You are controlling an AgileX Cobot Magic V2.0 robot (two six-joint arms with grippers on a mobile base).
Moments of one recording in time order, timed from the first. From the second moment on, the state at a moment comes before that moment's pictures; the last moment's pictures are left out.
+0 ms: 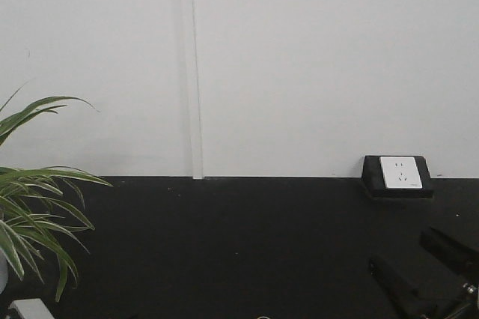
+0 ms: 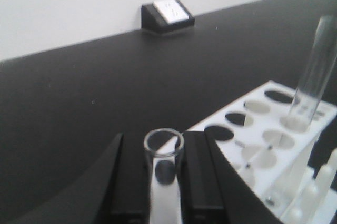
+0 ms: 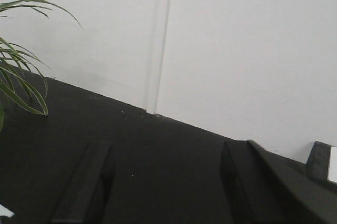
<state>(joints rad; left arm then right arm) -0.28 1.56 -0.27 0.49 -1.13 -0.28 0.36 0.88 -0.38 -0.22 -0.41 0.06</state>
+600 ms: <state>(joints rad) -0.28 0.98 -0.51 0.52 -0.71 -0.44 0.36 0.88 -0.38 -0.24 -0.43 0.11</state>
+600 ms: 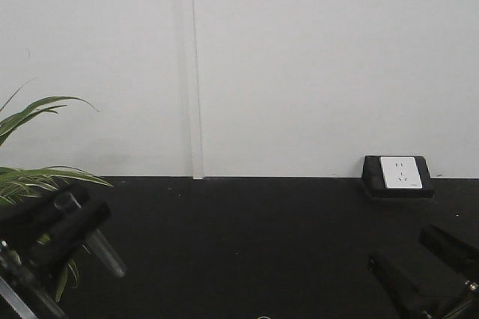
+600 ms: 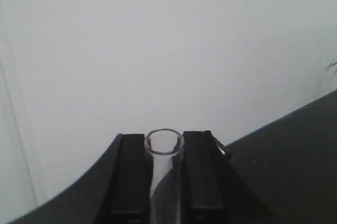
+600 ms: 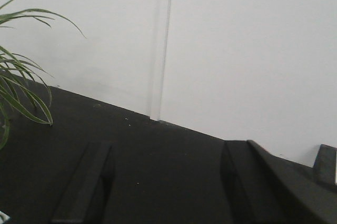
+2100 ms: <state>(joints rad) -0.28 0.85 -0.68 0.62 -0.22 -0.55 0.36 1.64 -0.50 -0.86 -1.08 0.45</state>
